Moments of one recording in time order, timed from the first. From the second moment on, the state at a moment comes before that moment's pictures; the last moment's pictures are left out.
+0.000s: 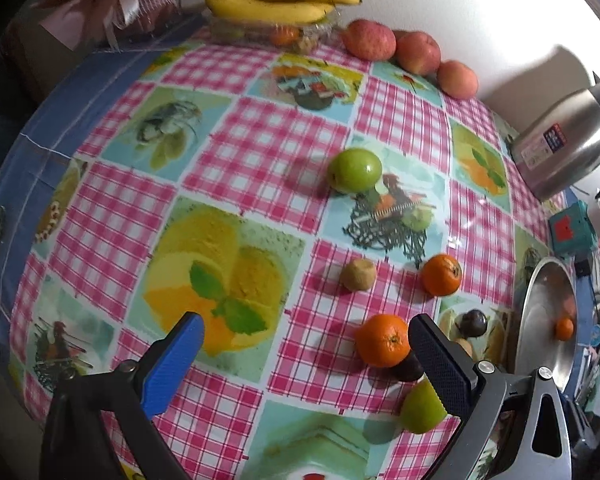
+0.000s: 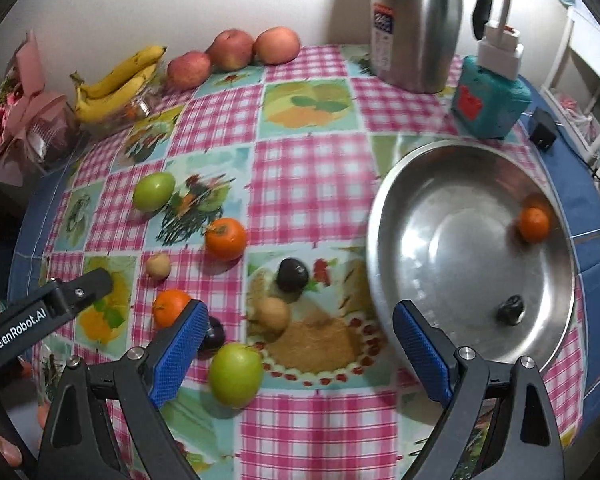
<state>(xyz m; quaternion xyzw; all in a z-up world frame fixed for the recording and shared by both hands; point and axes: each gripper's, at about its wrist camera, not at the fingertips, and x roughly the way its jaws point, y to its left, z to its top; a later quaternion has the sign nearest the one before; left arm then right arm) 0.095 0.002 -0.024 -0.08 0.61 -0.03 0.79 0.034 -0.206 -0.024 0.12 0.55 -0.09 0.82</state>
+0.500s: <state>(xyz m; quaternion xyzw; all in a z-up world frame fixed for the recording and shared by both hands) 0.096 -0.012 -0.044 -0.08 0.64 -0.05 0.76 0.030 -0.184 -0.059 0.14 0.63 -0.06 0.77</state>
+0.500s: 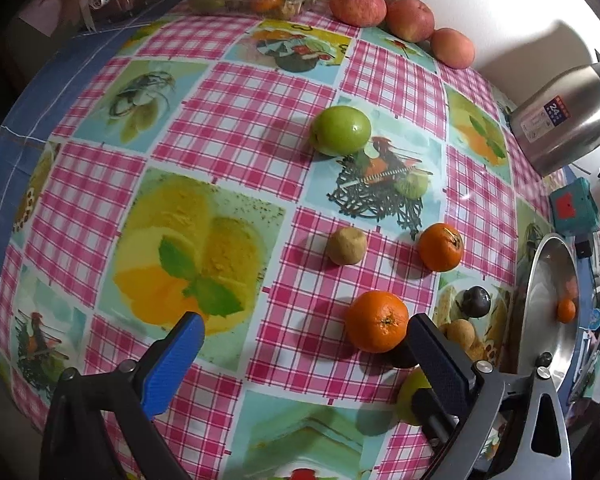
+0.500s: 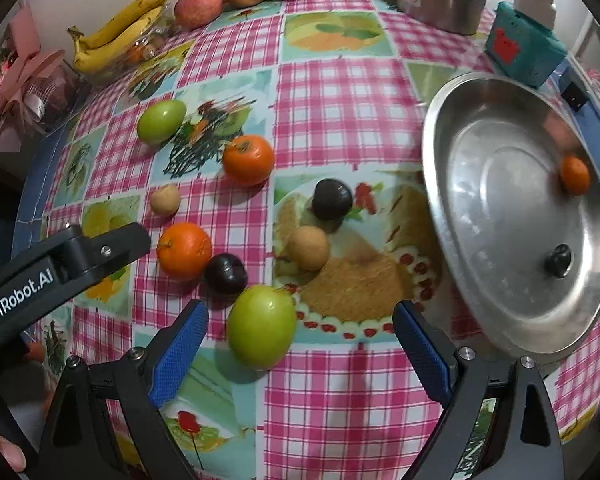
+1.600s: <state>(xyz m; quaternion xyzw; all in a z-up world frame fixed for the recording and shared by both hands) 0.104 -0.044 -0.067 -0.12 0.66 -0.12 0.73 0.040 -0.165 -0.078 0.14 0.64 -0.01 0.76</state>
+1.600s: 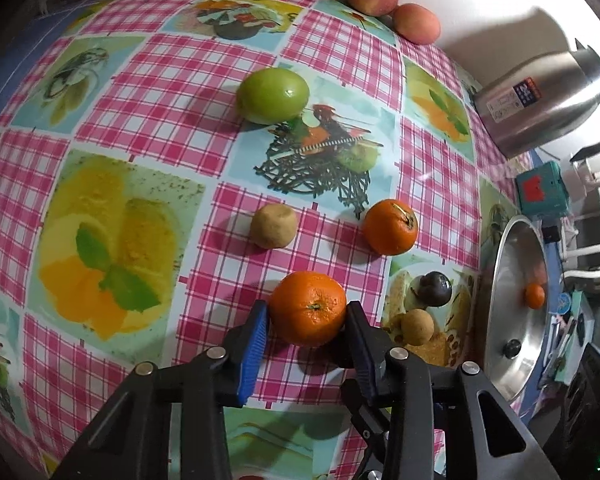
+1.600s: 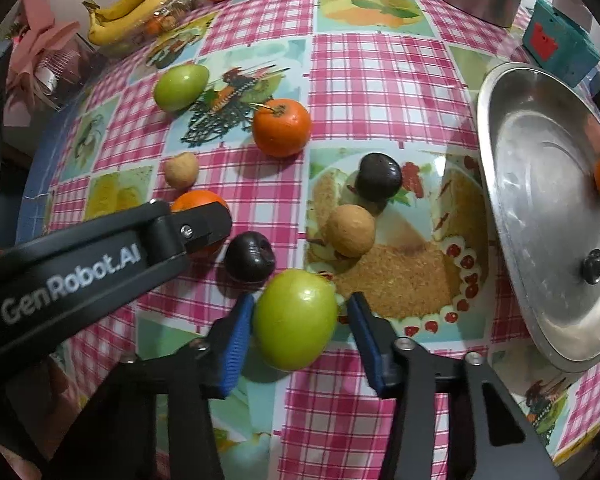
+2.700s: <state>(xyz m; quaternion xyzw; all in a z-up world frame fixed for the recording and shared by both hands) 0.099 -0.020 -0.025 -0.14 0.61 -0.10 0.77 0.023 -0.221 -0.029 0.18 0.57 -0.07 0.80</state>
